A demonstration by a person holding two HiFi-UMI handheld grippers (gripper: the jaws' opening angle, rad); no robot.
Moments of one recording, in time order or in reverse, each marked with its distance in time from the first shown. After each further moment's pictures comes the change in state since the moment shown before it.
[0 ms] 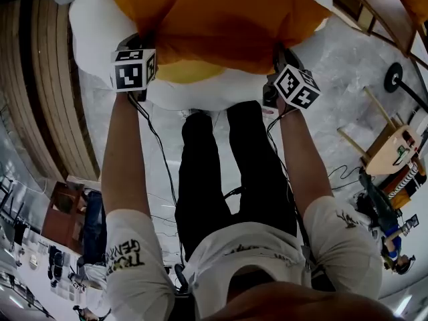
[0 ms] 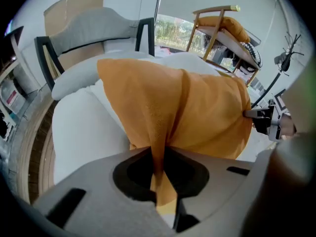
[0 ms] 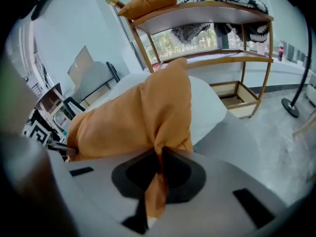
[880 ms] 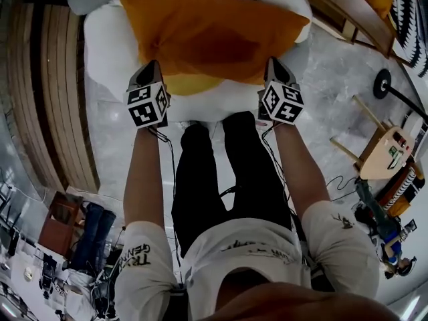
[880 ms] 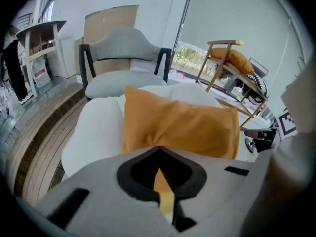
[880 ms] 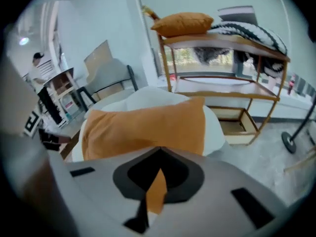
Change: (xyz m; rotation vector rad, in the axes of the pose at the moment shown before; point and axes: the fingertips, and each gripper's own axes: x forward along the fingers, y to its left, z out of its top) left arm -0.075 -0.029 -0.001 -0.244 -0.188 0.094; right arm -0.051 0.031 0.035 -0.214 -0.059 -0.035
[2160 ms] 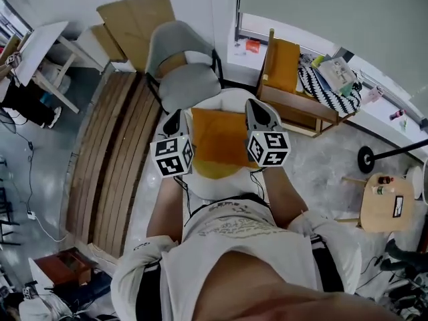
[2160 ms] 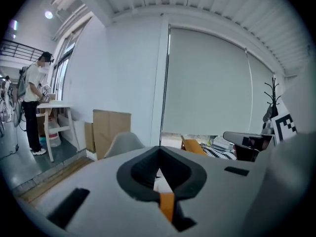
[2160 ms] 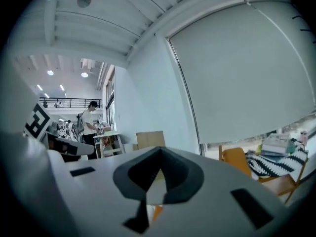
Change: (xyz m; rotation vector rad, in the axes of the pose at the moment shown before) left arm -0.463 -0.100 0.280 0.124 -0.643 -0.003; right arm -0.395 0.226 0.335 -0.169 -0.691 0.358
